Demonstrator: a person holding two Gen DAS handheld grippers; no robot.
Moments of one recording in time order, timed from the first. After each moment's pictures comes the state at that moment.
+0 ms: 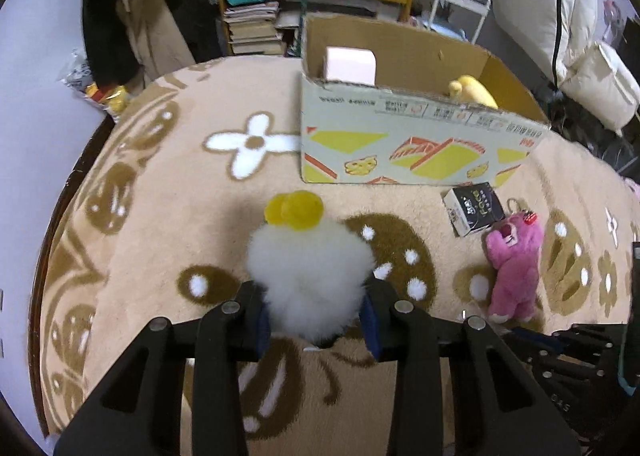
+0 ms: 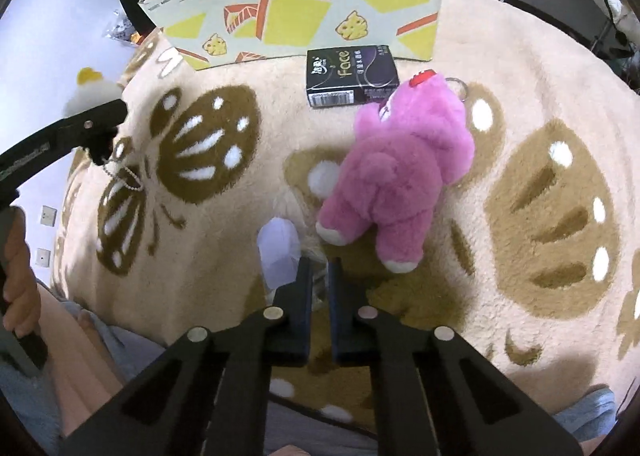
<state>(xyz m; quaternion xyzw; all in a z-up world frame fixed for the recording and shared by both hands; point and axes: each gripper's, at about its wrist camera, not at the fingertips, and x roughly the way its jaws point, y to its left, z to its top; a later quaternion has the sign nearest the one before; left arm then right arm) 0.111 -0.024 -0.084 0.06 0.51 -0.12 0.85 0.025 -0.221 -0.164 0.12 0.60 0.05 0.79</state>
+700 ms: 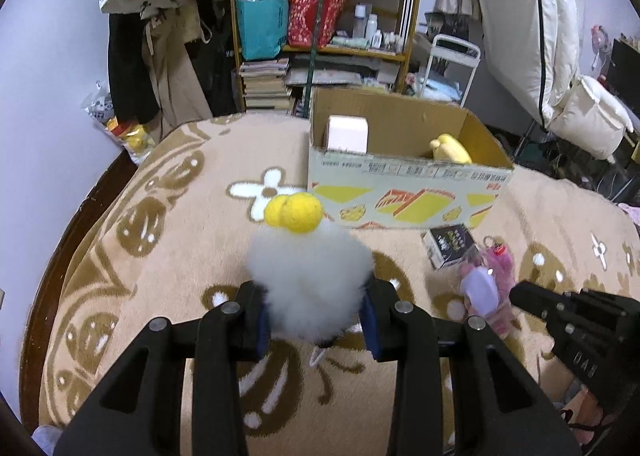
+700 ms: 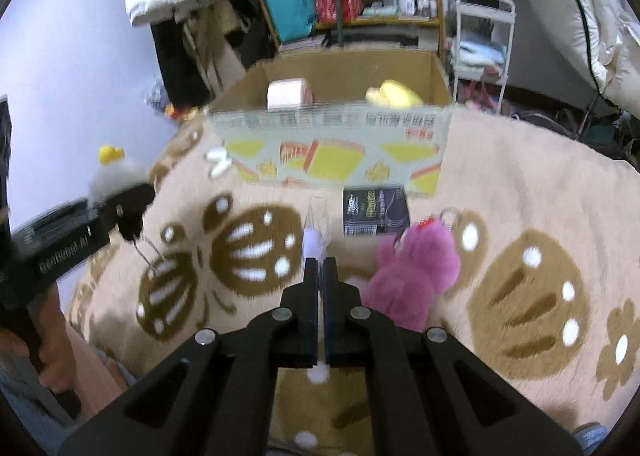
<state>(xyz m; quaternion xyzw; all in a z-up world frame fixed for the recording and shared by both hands) 0.078 -0.013 -0.042 0.04 0.42 -0.12 0.90 0.034 -0.237 -0.095 0.11 0.44 0.06 0.89</state>
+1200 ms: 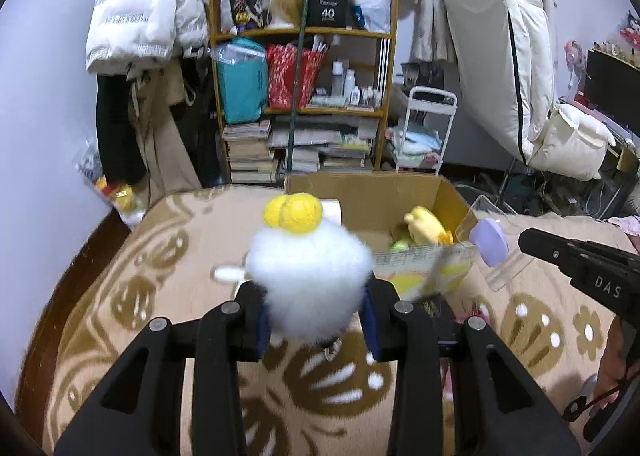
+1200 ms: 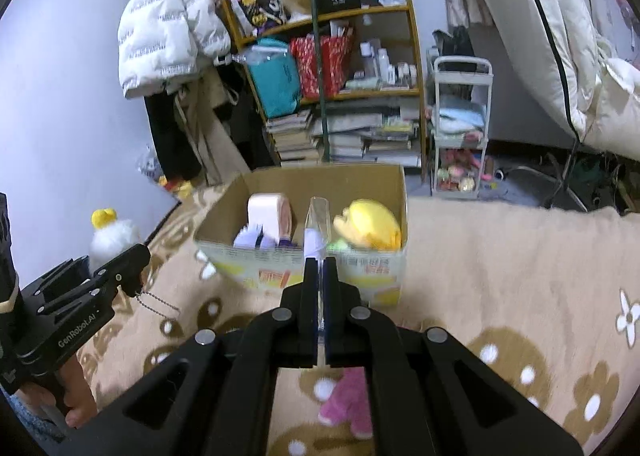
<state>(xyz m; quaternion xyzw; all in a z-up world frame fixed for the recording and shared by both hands) 0.100 -0.042 0.002 0.05 0.32 -0.15 0.93 0.071 -0.276 -0.029 0.12 0.34 0.03 0.93</state>
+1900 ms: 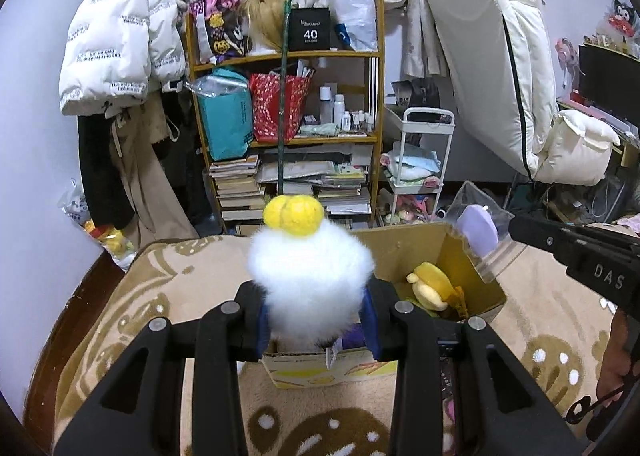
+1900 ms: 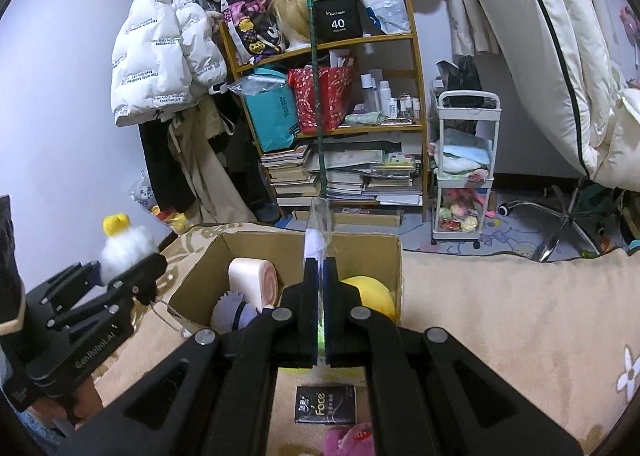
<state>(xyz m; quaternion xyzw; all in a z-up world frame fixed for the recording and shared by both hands) 0.165 -0.083 0.000 0.07 0.28 -0.16 0.94 0.133 -0.292 -0.024 0.12 0.29 0.03 0.95</state>
